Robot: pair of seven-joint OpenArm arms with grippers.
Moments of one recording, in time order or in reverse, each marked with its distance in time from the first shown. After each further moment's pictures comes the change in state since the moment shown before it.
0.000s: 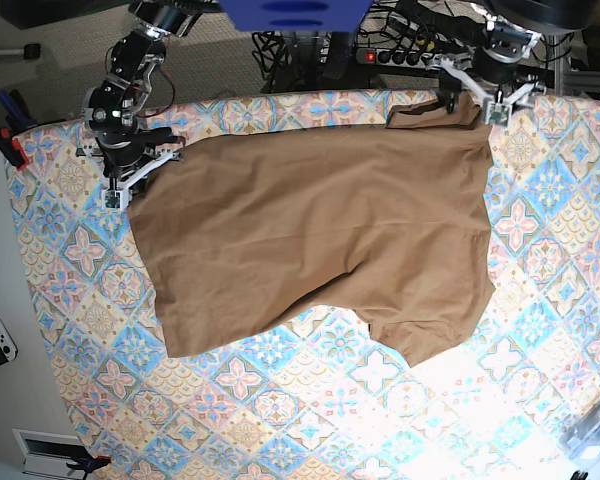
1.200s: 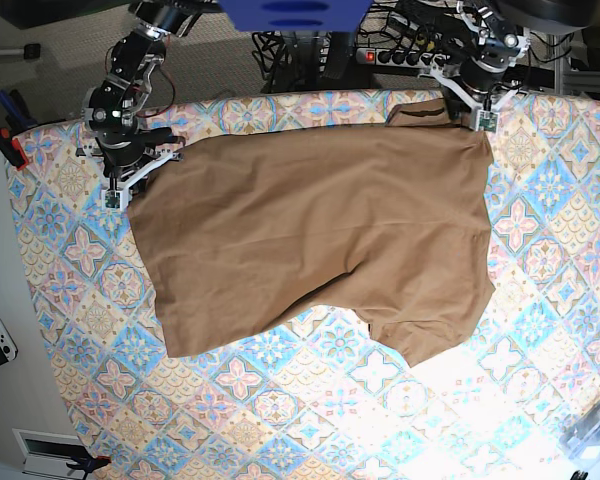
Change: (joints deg) left arm -4.5 0.0 2.0 -10.6 2.3 0.2 -3.3; right arm 0.0 0.0 0.0 0.0 0.0 0.0 -0.1
